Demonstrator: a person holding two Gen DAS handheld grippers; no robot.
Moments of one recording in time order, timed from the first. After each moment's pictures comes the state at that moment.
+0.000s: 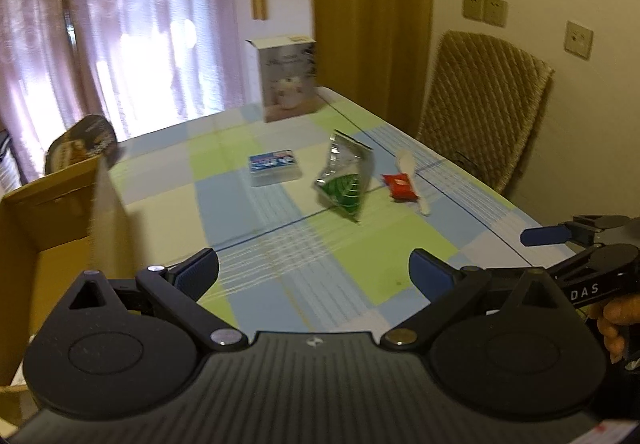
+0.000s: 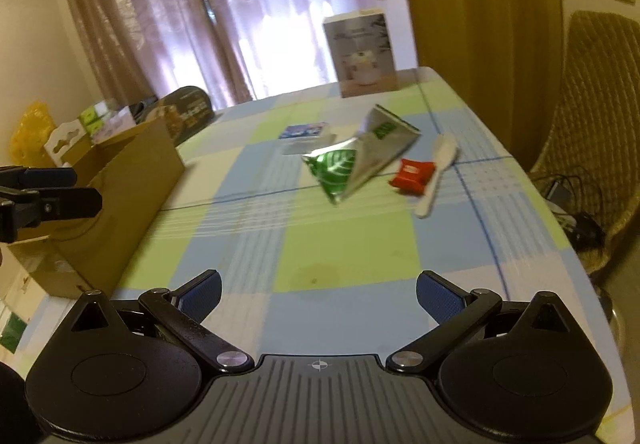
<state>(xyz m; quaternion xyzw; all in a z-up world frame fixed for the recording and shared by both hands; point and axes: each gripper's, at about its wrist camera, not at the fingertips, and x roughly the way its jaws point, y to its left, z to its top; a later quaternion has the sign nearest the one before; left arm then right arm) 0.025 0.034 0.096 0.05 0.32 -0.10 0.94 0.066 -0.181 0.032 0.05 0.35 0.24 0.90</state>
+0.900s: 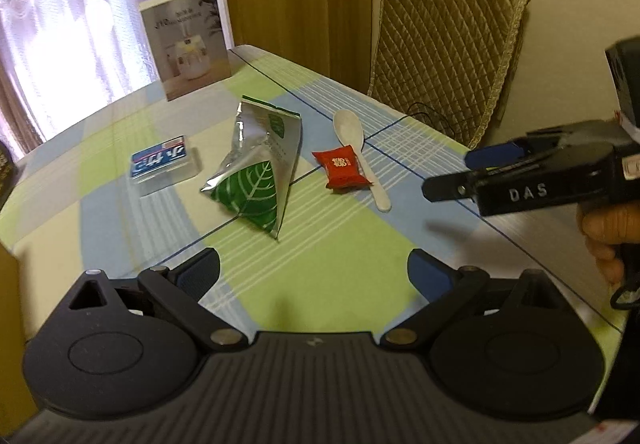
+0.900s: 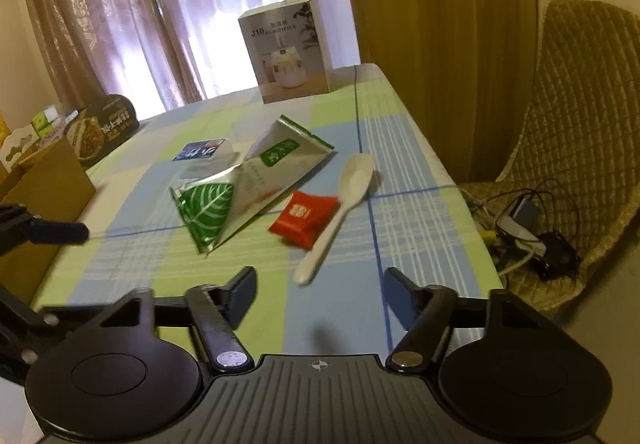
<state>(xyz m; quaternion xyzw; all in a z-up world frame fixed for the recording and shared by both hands) 0.151 -0.061 0.011 0.11 0.37 -0.17 0.91 0.201 -0.236 -0.007 0.03 0.36 0.21 0.91</state>
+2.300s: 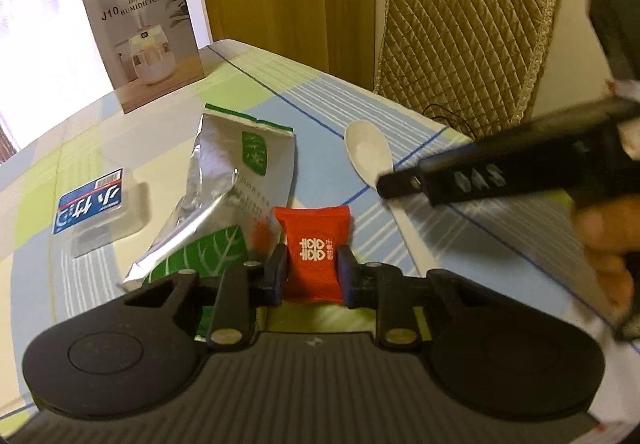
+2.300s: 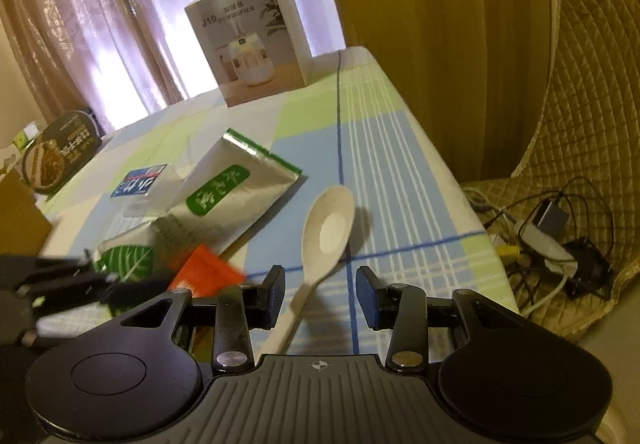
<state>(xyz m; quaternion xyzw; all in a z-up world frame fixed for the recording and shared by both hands) 0.251 -0.101 -0.046 0.12 0.37 -0.17 0.91 0.316 -0.229 -0.047 0.06 0.38 0.20 0.90</state>
